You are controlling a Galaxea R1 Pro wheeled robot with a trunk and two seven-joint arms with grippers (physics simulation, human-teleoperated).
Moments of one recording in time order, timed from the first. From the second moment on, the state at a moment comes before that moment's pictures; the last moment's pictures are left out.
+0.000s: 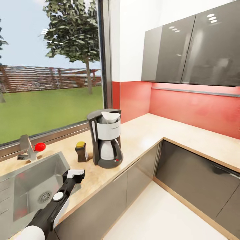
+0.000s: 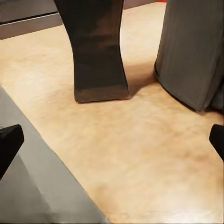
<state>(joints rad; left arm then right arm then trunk) -0.51 0.12 -0.14 -0.71 0.12 -0.19 0.06 -0.15 -0.01 -0.19 -0.08 0.16 -0.08 -0.02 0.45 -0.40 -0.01</state>
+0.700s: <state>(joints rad) -0.51 0.12 -0.14 -0.94 0.10 -0.15 0.05 -0.15 -0.01 -0.19 -0.08 0.16 -0.08 -0.02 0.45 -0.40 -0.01</state>
